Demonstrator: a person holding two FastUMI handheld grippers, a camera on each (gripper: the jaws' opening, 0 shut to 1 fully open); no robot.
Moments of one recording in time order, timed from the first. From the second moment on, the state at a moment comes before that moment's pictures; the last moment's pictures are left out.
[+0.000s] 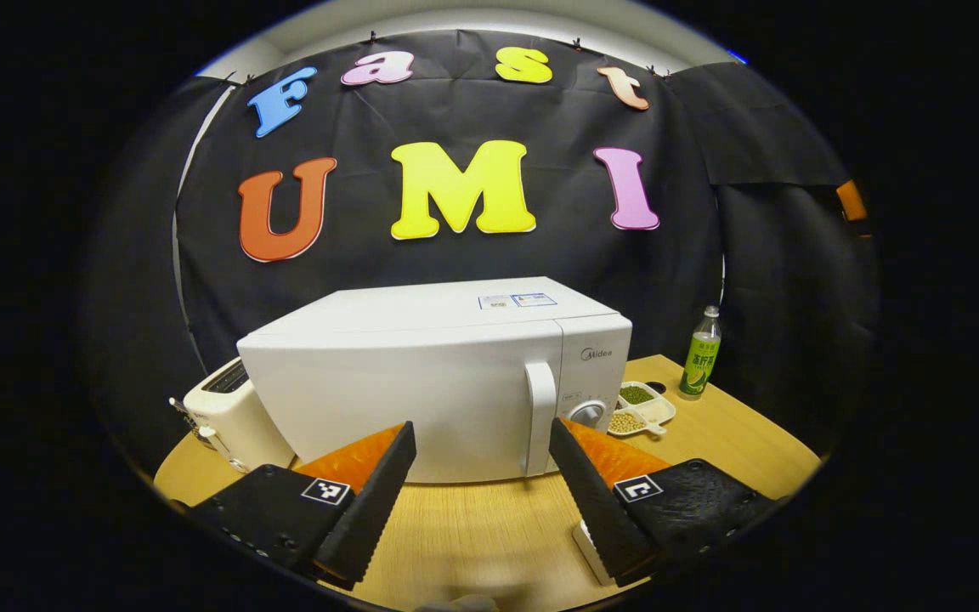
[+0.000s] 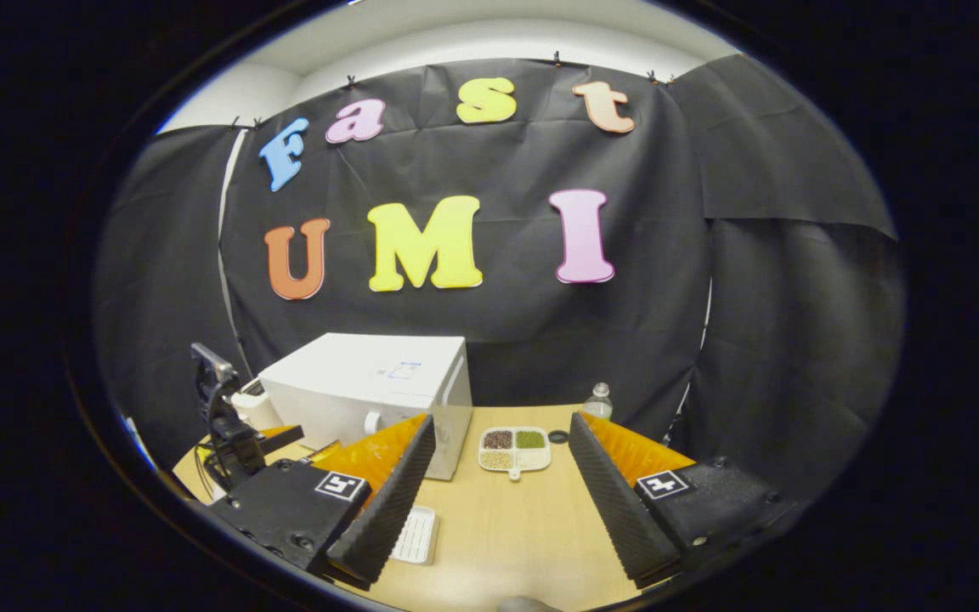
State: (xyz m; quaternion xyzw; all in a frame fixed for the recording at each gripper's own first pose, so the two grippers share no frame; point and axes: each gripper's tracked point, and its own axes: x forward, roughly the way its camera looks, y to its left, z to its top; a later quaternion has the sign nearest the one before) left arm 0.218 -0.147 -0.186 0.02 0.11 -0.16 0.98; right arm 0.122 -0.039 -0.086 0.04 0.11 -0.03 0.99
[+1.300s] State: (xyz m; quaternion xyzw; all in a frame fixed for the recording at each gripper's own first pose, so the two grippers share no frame) left arm 0.026 0.018 0.027 0.00 -0.02 -0.08 1.00; right arm 0.013 0.027 -0.025 0.03 0.02 -0.03 1.00
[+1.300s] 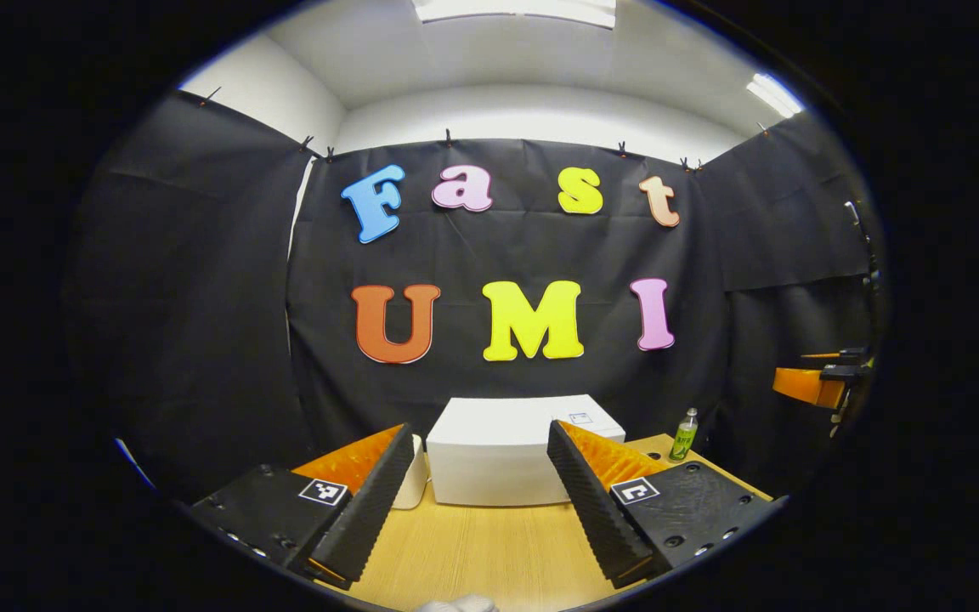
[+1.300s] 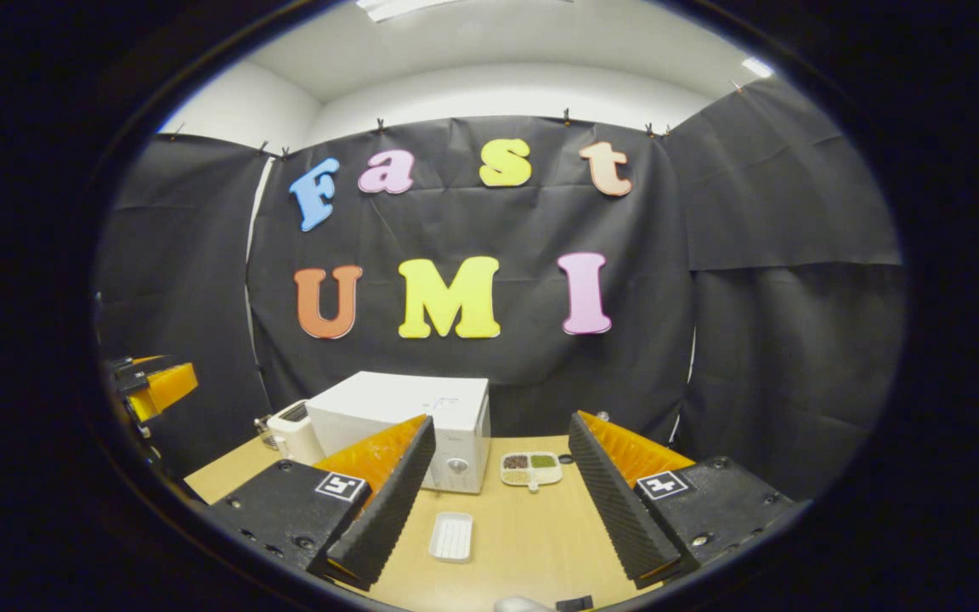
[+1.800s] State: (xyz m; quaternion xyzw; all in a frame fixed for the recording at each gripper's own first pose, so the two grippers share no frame) left arm 0.020 0.016 0.030 0.00 -0.03 -0.08 1.00; right arm 0.009 0.032 -0.014 0.02 0.02 -0.03 1.00
